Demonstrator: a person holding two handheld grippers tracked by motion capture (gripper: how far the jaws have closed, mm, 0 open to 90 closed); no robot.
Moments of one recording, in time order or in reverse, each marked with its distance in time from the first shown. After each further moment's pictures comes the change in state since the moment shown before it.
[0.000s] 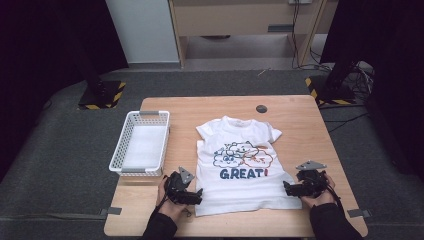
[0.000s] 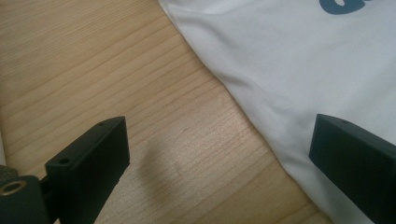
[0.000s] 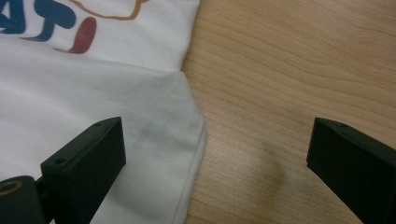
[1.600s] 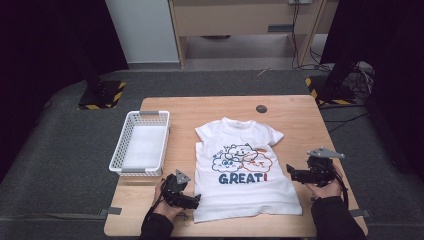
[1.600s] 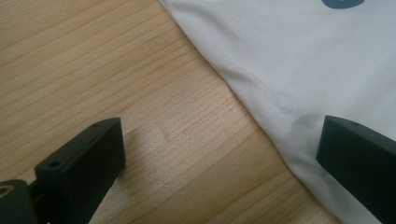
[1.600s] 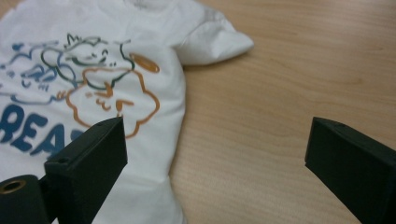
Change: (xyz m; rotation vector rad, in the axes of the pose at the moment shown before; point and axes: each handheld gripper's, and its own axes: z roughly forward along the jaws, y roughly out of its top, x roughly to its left) left arm 0.009 -0.011 -0.004 0.047 -0.109 -0.042; right arm -0.020 0.038 -0.036 -0.199 0.059 0.143
